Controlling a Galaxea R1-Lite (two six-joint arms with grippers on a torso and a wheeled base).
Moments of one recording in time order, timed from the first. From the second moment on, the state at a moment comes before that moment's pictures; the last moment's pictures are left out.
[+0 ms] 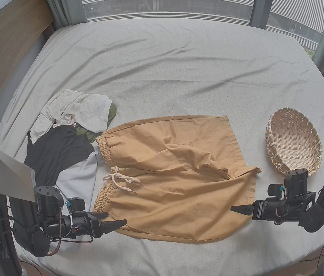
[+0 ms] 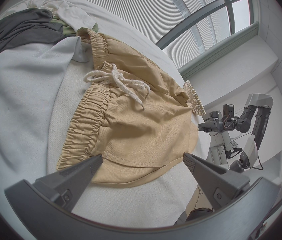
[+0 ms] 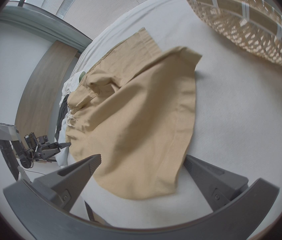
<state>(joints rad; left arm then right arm) -0.21 2.25 -0.14 -1.55 -0.61 -0.24 0.25 2.02 -0.27 -1.06 0.38 0.40</state>
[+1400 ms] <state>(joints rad) -0.19 2.26 -0.16 -1.55 -0.61 -0.24 0.33 1.63 -0.33 -0.43 0.48 0.40</state>
